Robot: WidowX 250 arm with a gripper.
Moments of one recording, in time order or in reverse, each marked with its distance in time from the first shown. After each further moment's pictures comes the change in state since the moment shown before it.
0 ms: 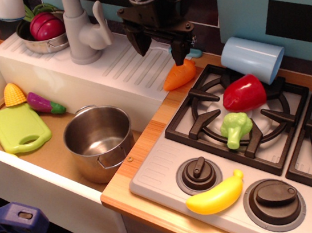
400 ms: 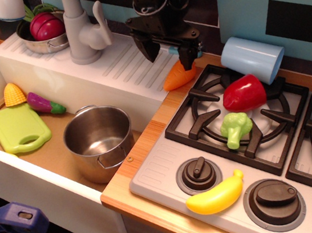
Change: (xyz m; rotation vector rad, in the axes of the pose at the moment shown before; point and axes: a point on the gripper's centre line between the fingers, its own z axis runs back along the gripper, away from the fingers) arm 0.004 -0.006 -0.017 -0.049 -0.037 0.013
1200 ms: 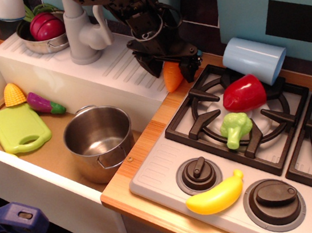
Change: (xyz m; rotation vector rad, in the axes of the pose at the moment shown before) arm -0.010 -0.002 -0.025 -0.048 -0.061 0.063
